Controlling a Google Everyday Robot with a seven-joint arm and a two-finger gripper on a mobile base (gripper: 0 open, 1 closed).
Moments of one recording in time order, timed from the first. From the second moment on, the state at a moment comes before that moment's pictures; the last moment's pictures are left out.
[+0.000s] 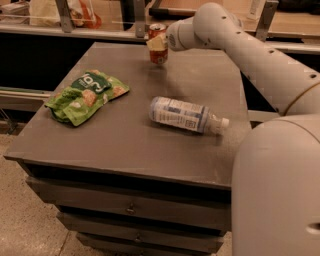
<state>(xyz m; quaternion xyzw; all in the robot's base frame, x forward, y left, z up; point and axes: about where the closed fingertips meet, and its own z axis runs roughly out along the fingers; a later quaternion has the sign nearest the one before) 0.854 -0.019 0.907 -0.30 0.79 0.16 0.51</state>
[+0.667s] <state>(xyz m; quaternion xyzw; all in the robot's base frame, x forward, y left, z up) 0.821 -0.103 0.943 -0.29 0.81 0.13 0.50</state>
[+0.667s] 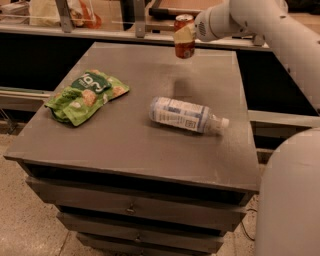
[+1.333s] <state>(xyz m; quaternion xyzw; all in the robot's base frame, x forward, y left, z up) 0.775 -0.155 0.948 -0.26 0.84 0.12 0.46</state>
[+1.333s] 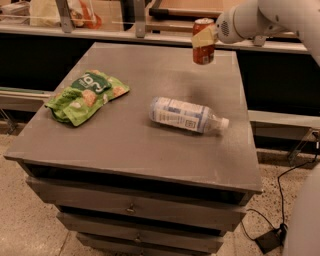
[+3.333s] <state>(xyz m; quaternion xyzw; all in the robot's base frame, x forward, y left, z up) 0.635 -0.116 0.914 -0.21 0.84 0.15 0.47</state>
